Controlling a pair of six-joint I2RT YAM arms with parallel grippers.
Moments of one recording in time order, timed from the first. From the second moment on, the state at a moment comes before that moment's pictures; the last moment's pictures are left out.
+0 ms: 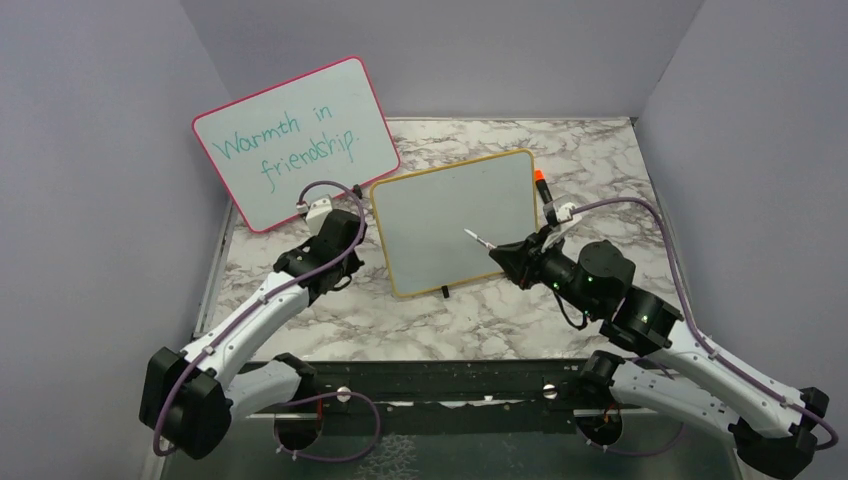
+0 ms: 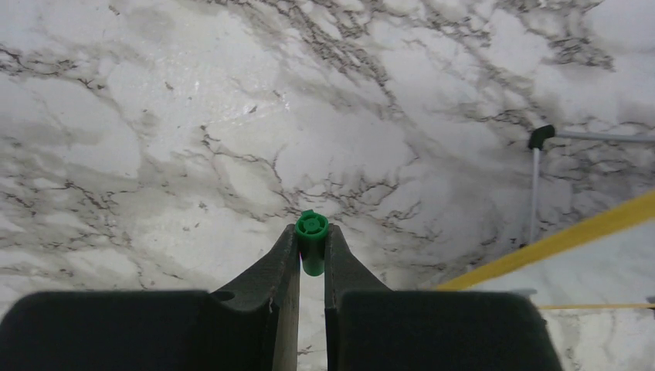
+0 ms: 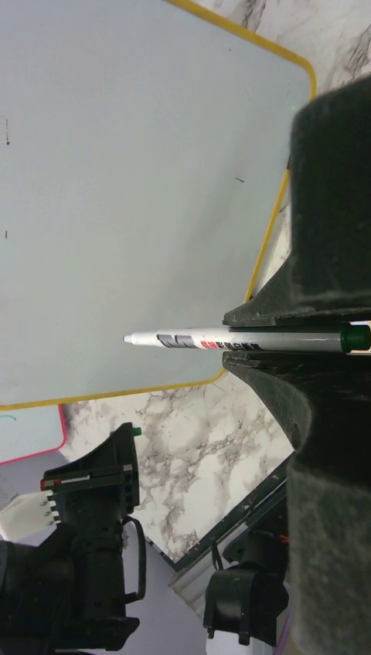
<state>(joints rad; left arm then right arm) -0.54 1.05 0.76 -0.57 -0.42 -0.79 0.90 0.69 0.76 -0.23 0.17 0.31</state>
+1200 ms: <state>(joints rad) -0.17 1.56 0.92 -0.58 -0.06 -0.34 0.90 0.68 0.84 -0.35 0.22 0.22</state>
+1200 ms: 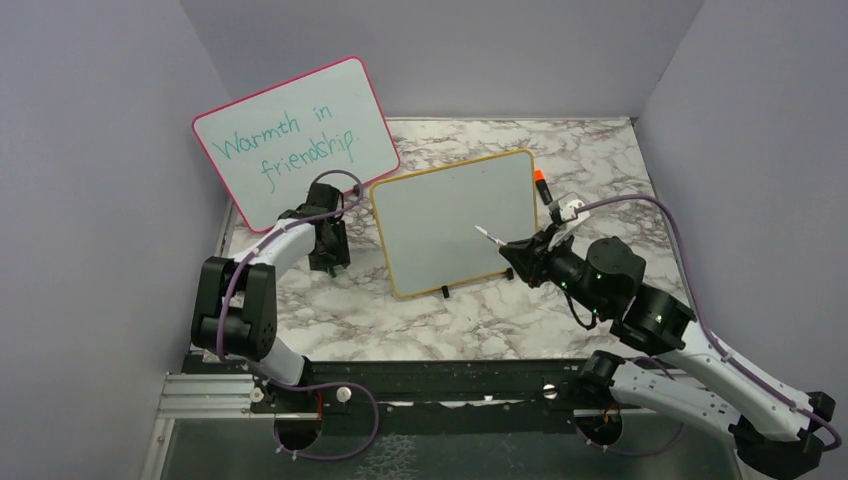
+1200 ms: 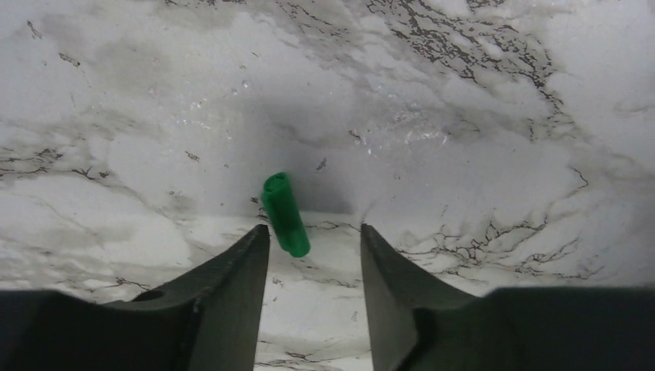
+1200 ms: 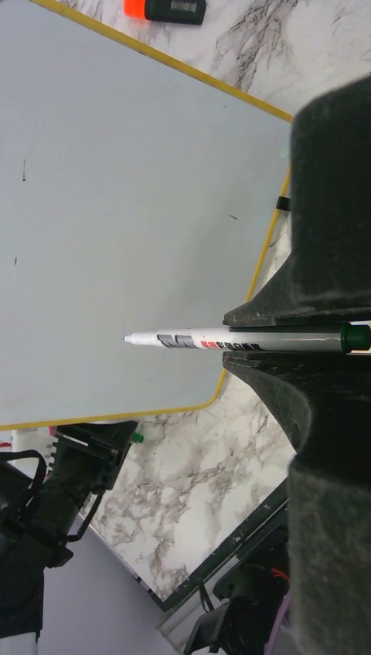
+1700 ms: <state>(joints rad) -0.17 1.27 0.90 -0.57 -0.06 -0.32 0.90 0.76 0.95 -0.41 0.19 0.22</state>
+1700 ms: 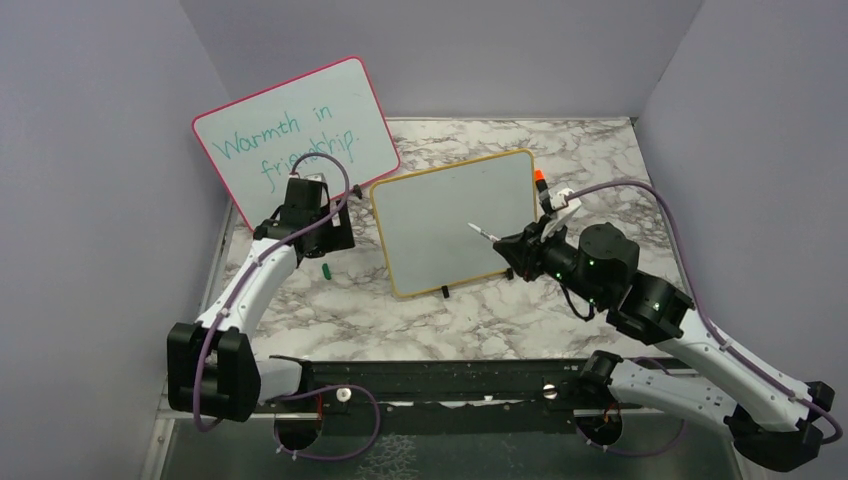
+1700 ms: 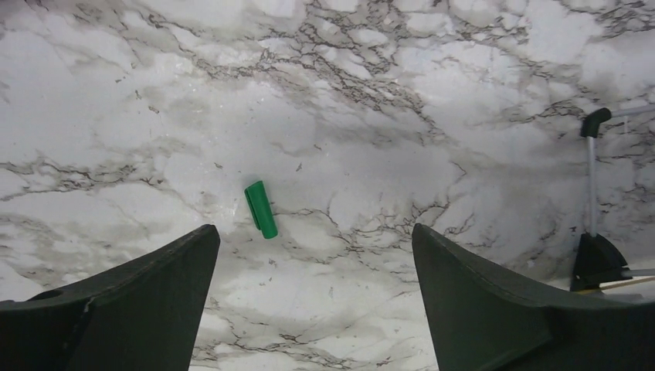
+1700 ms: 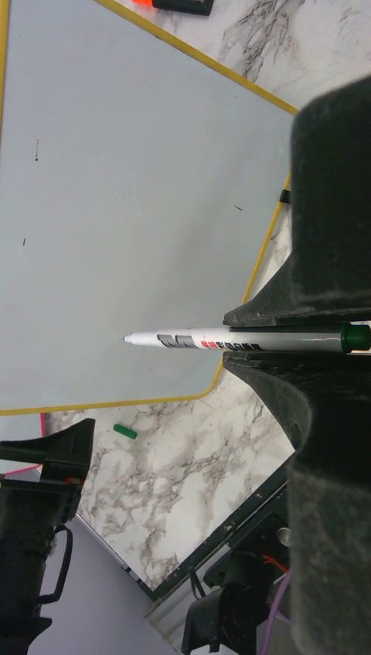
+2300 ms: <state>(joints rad) -0.16 1.09 0.95 -0.30 0.29 -0.23 0.90 0.85 1.00 -0.50 0.22 0.20</state>
